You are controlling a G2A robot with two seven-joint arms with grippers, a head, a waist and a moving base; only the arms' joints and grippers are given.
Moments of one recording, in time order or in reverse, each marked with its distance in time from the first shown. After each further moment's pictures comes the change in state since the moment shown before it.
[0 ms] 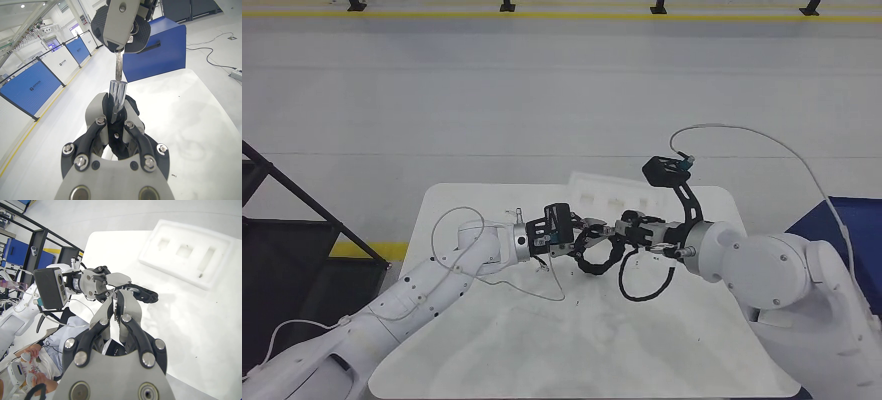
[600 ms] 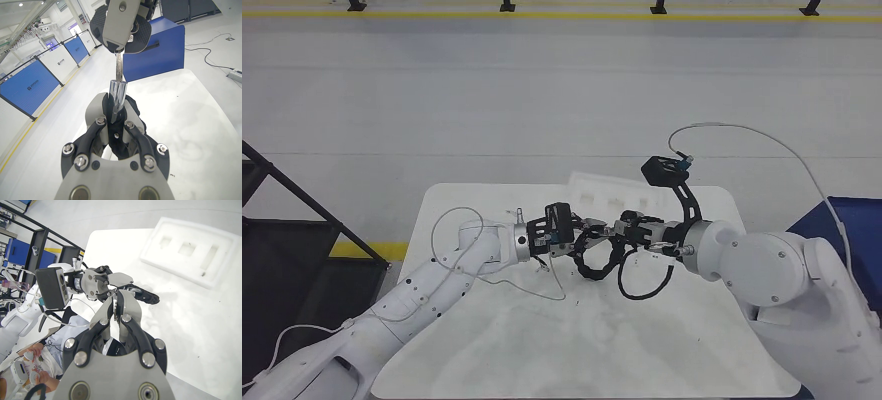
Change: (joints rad) left arm 0.030 -0.024 -0.056 0.011 0.030 -0.047 -0.012; right arm 0.011 0.006 -0.014 0.012 0.011 0.010 -0.010
